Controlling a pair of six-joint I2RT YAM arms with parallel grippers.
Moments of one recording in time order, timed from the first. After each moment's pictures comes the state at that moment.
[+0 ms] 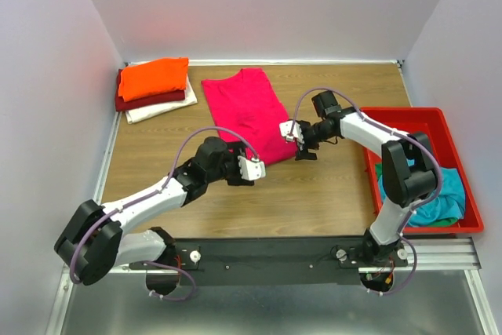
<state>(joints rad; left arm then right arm) -0.69 1.17 0.58 0.12 0.24 0.82 0.36 1.77 1.18 -0.58 -0.70 -1.33</state>
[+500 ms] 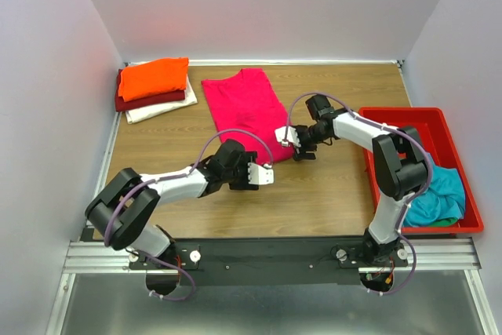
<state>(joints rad) -0.74 1.46 0.61 0.09 0.18 0.89 0.38 1.86 1.20 -0.58 -0.61 -1.42</state>
